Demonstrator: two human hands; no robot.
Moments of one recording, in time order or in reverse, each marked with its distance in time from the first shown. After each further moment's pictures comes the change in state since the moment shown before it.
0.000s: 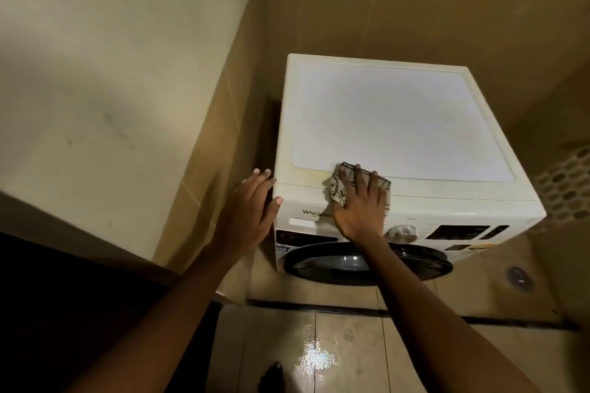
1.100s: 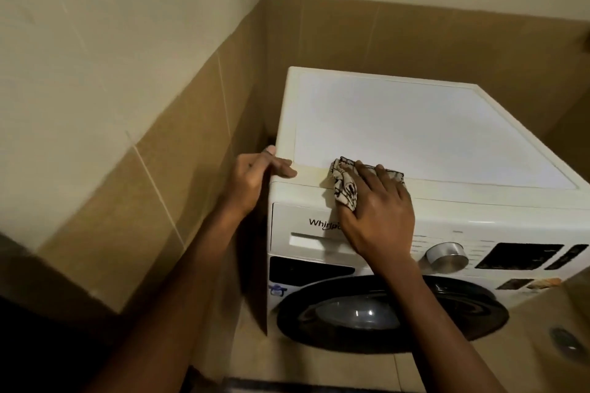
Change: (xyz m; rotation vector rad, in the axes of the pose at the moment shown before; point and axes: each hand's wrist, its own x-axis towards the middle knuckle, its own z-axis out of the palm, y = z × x) left_hand 0.074 -0.041 0.072 -1.024 0.186 -0.050; right_hand 0.008 -0.005 0.036 -0.051 0.518 -0.214
